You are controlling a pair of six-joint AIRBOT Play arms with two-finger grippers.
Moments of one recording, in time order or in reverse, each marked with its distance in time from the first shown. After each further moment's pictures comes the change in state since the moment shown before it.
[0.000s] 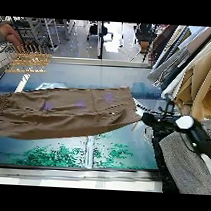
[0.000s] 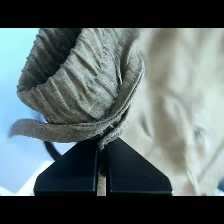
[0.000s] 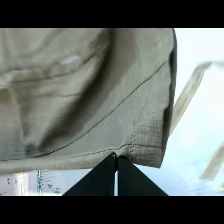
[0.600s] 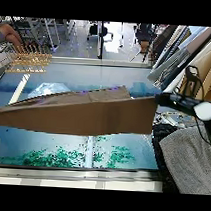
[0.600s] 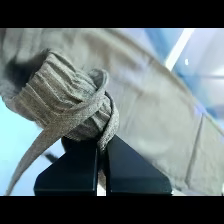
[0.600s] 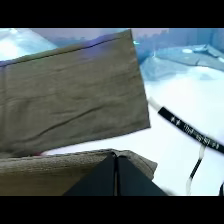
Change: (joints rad) left arm -0.018 0.177 0.248 -0.019 -0.105 -0.057; right arm 0.001 -0.056 0.321 -0.221 -0.055 -0.064
